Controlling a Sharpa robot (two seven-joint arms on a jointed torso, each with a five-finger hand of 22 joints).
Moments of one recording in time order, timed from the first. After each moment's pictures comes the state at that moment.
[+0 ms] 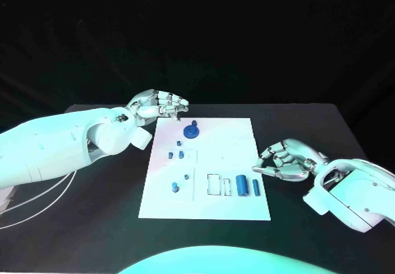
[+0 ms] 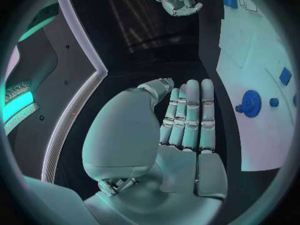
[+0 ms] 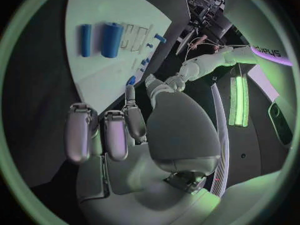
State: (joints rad) left arm 1.20 -0.95 -0.03 1.46 -0.19 -0.04 0.29; left_hand 1.44 -0.20 0.50 0.11 0.28 0.90 0.19 0.29 0.31 1.01 0.12 0.34 0.18 0.98 0.06 1.04 0.42 0.17 0.82 0.16 0.84 0.69; right arm 1.16 -1.09 -0.14 1.90 -1.04 -0.41 -0.21; right_hand 1.23 -0.18 0.20 0.29 0.06 0.95 0.09 0.38 0.54 1.41 0.02 1.39 1.30 1.47 -0.05 1.49 1.31 0.05 1.47 0.05 1.39 1.31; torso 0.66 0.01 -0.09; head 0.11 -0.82
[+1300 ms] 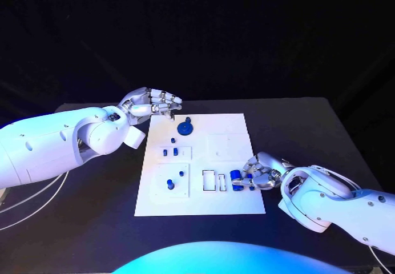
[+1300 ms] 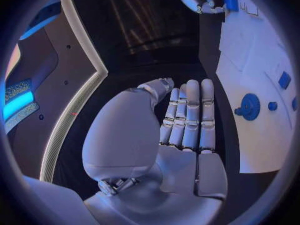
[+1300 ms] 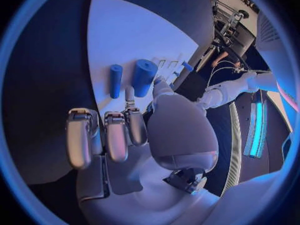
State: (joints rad) left arm 1.20 -0.96 -0.03 1.47 -0.19 -0.02 0.29; left_hand 1.44 -0.20 0.50 0.11 0.28 0.90 0.19 0.29 0.31 1.01 0.12 0.34 0.18 0.98 0.06 1.04 0.43 0.17 0.82 0.16 0.84 0.69; right arm 1.05 -0.92 -0.15 1.81 -1.30 -0.42 -0.48; right_hand 1.20 -0.12 -0.02 0.29 0.06 0.93 0.10 0.39 0.57 1.43 0.01 1.42 1.31 1.47 -0.05 1.52 1.31 0.04 1.47 0.05 1.46 1.31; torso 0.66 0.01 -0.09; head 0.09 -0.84
